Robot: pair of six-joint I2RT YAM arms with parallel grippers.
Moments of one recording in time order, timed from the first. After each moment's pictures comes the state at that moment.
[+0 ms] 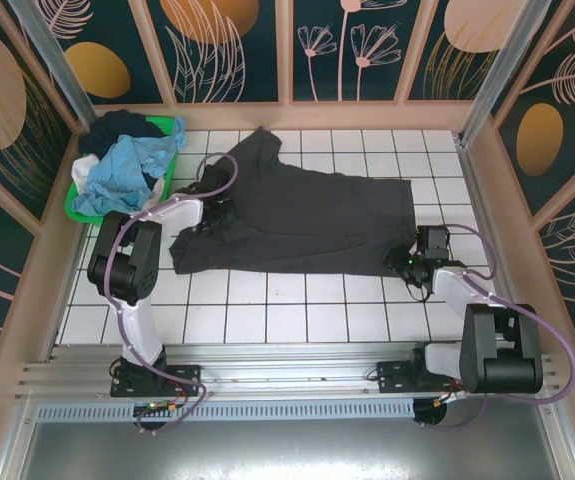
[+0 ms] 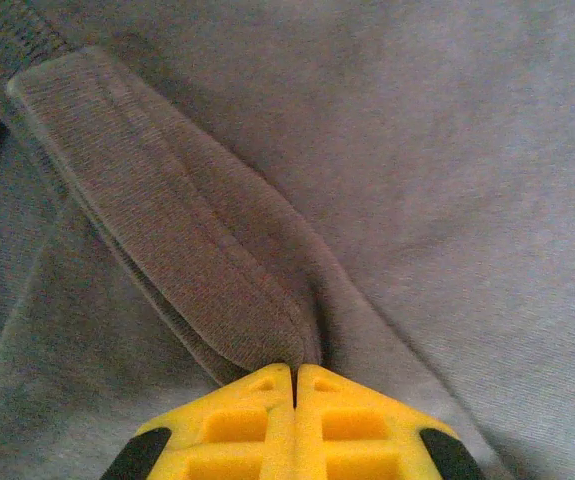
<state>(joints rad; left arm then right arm) -0.34 1.93 1.26 -0.43 -0.09 -0.53 0.01 1.25 0.47 -0.21 -0.22 0.59</state>
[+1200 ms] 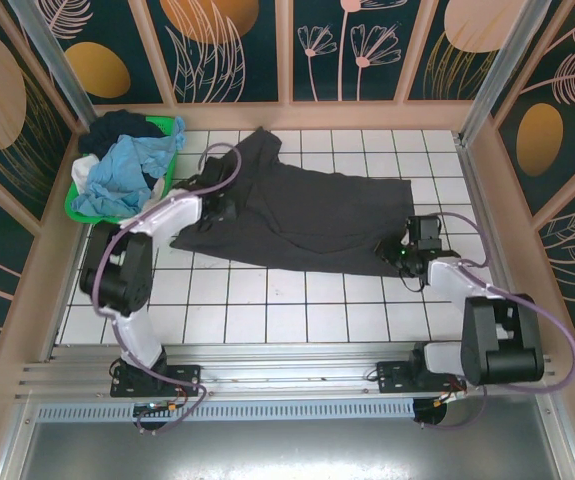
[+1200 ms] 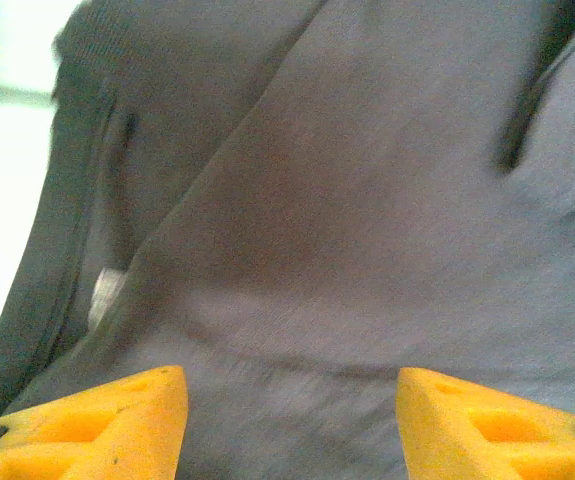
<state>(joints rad) -0.37 1.77 1.16 -0.52 -0.22 -0.48 0.08 1.35 0.55 -0.19 -0.22 0.61</state>
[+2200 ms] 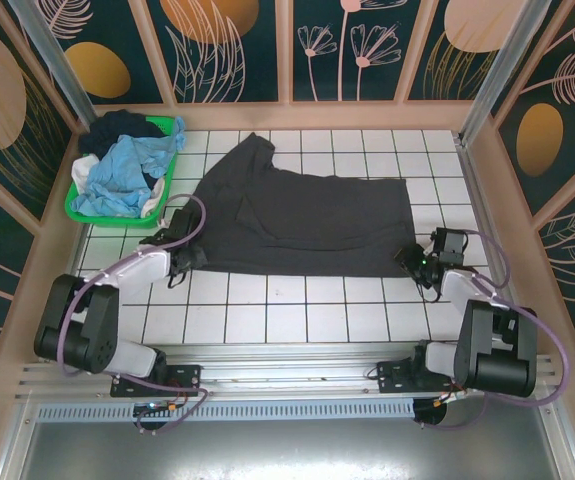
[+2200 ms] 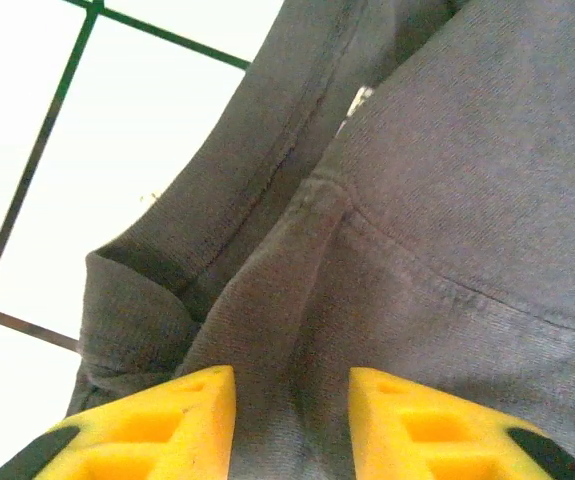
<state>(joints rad) -0.28 1.43 0.71 -0.41 -0.23 -0.63 -0.15 1.24 0.44 -0.15 -0.31 0.59</state>
